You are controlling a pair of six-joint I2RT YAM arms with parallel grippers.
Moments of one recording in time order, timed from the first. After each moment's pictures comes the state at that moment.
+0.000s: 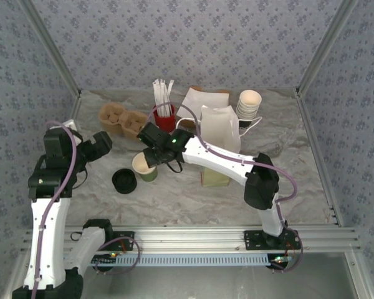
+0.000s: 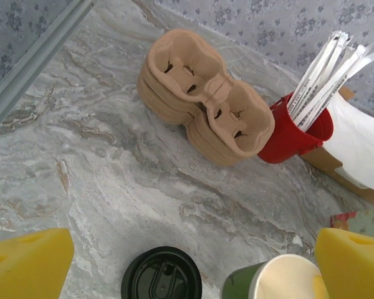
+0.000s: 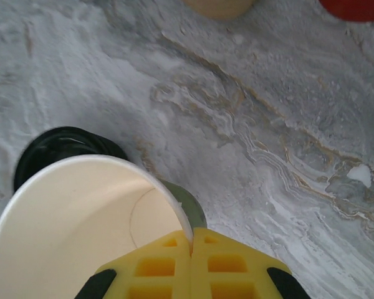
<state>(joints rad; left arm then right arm) -0.02 0.80 1.16 -0.99 -0.01 -0.44 1.05 1.99 1.86 -0.86 0.13 0.55</state>
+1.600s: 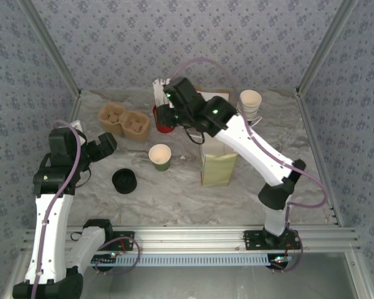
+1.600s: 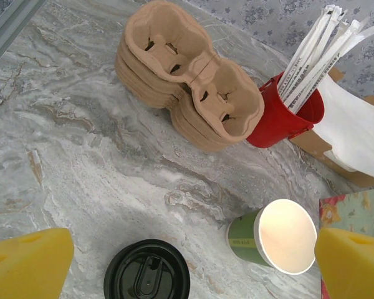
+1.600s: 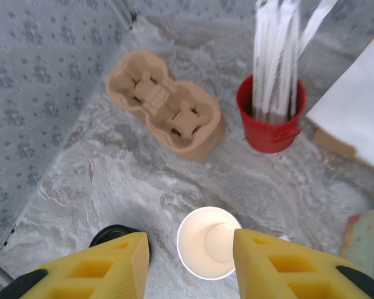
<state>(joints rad) -0.02 0.80 1.11 -0.95 0.06 -0.44 0.91 1.83 2.24 -1.07 0.18 0.50</state>
